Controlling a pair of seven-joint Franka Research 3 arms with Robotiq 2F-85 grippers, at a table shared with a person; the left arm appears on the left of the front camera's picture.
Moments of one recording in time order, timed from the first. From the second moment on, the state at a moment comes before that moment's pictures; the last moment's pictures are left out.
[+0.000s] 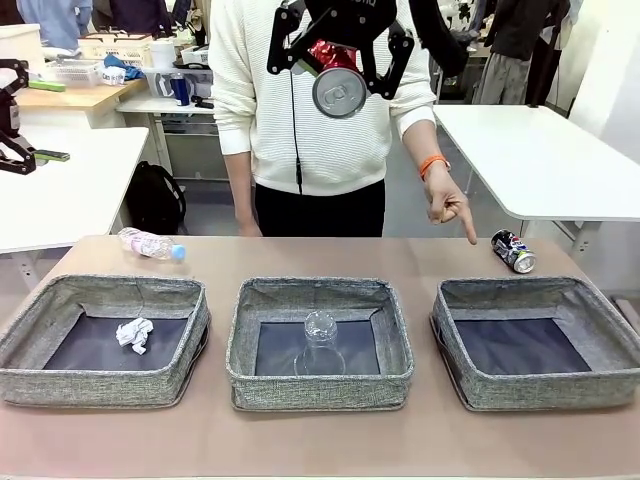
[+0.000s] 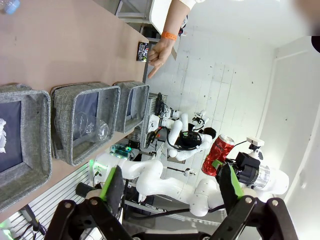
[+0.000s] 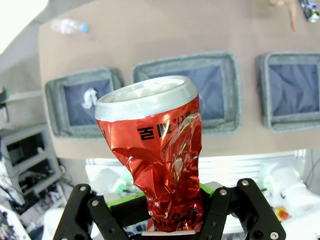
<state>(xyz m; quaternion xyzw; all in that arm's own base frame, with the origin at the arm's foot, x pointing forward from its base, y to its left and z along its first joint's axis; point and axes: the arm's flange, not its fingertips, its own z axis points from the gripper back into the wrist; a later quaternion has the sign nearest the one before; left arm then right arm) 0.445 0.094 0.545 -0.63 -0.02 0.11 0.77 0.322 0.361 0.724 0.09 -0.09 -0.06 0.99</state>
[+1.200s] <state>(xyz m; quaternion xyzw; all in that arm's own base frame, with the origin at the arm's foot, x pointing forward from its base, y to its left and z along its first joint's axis) 0.445 0.095 0.545 -0.63 -0.02 0.11 0.77 0.310 0.157 0.617 0.01 -0.03 -0.20 0.98</state>
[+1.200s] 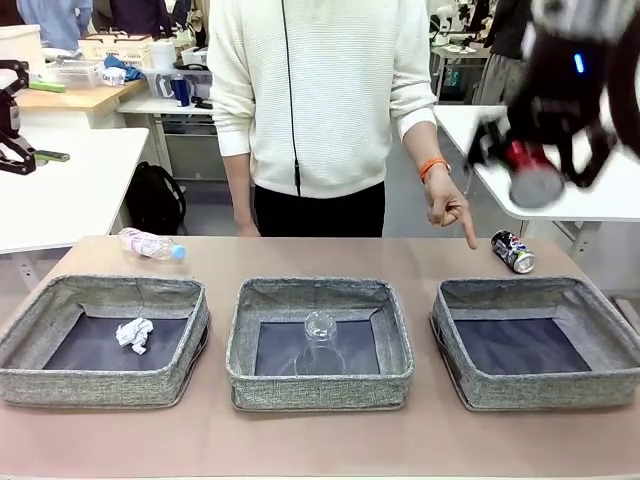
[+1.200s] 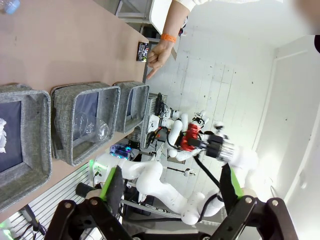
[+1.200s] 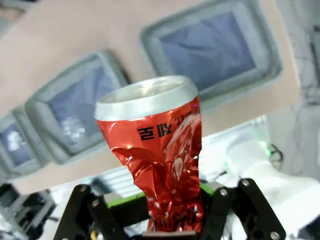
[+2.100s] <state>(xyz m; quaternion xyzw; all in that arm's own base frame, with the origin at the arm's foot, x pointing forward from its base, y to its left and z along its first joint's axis) 0.445 0.095 0.545 -0.63 -0.02 0.11 0.77 0.339 0.109 0.508 0.01 0.06 -0.23 0.97</state>
